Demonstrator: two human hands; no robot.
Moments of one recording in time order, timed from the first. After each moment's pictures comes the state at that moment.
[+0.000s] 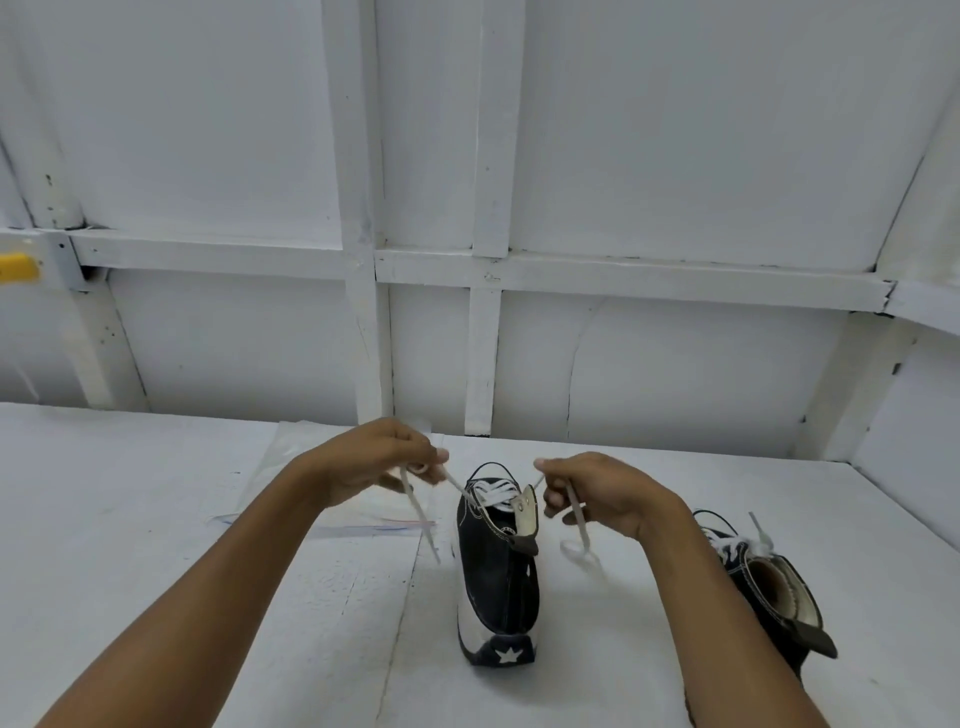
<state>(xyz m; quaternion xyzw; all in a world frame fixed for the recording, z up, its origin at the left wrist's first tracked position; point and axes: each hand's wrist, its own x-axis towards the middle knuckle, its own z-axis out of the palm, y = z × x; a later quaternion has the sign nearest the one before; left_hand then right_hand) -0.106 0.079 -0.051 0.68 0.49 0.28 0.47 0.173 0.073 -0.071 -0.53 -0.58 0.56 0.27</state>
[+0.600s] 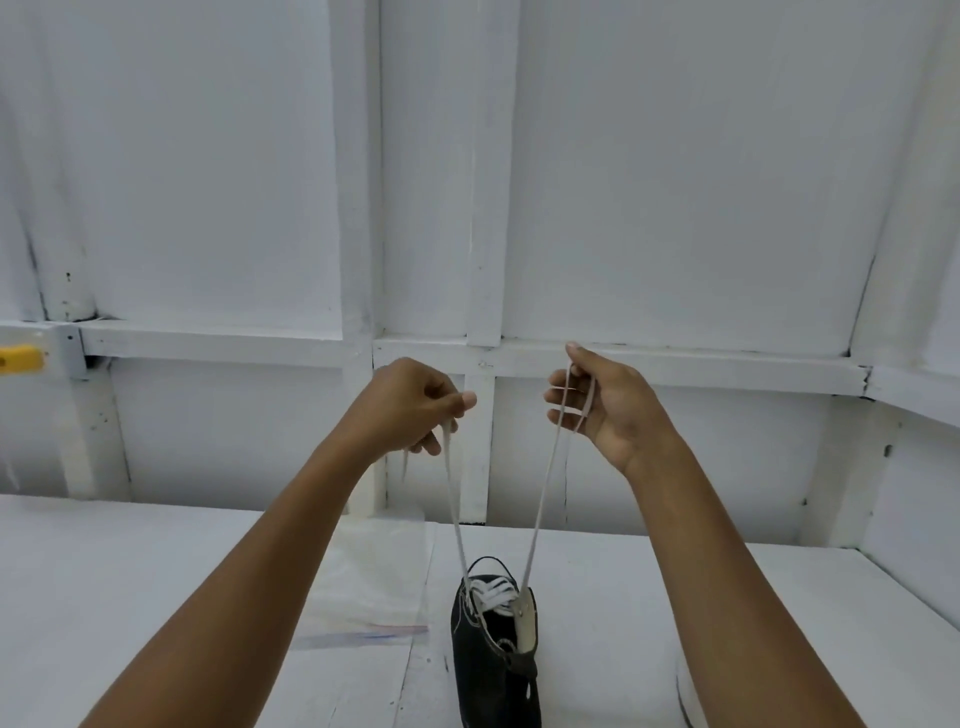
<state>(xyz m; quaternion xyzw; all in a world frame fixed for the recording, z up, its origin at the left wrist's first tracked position) -0.068 0.094 0.072 0.73 0.51 0.40 0.20 0.153 0.093 0.078 -0.35 -0.49 0.51 0.61</state>
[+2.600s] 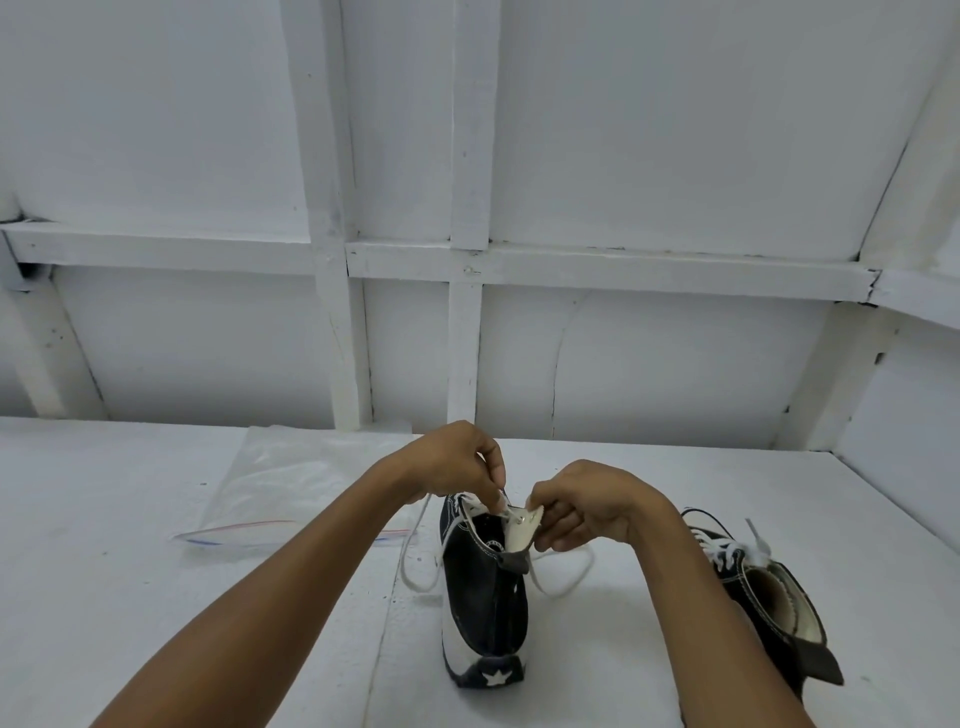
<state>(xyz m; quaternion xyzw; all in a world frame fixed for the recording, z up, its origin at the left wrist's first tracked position) -0.021 0.106 -0.051 0.76 0.51 0.15 0.38 0.172 0.075 -0.065 -0.59 -0.55 0.56 0.20</state>
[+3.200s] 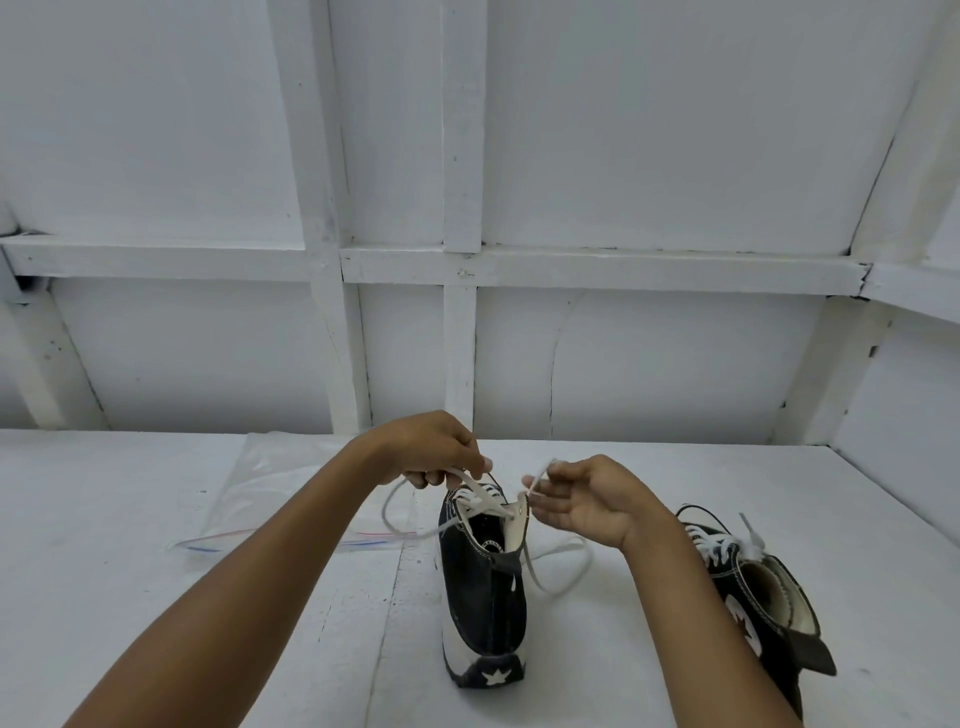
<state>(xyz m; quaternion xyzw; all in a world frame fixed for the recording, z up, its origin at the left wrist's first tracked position) -0.040 0.119 -0.037 0.75 0.52 0.11 0.39 0.179 0.082 -0.085 -0.46 -0.28 0.72 0.43</state>
